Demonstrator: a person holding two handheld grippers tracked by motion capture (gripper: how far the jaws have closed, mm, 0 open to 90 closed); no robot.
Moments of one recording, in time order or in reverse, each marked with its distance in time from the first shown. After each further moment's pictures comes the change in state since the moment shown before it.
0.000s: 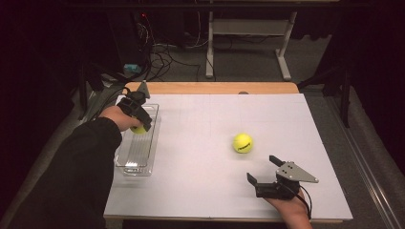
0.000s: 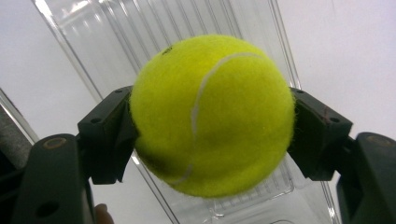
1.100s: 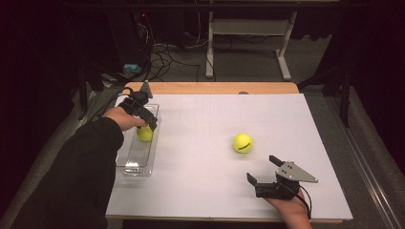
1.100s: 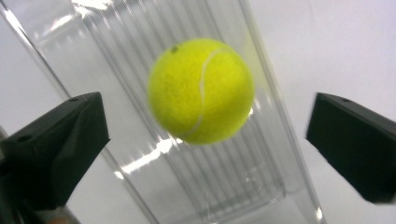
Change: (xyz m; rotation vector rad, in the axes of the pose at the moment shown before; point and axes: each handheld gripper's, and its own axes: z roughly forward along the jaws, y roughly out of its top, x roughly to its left) left arm -0.008 0.002 -0.002 -0.020 -0.017 0.042; right arm 0.001 0.000 0.001 0.004 -0.004 0.001
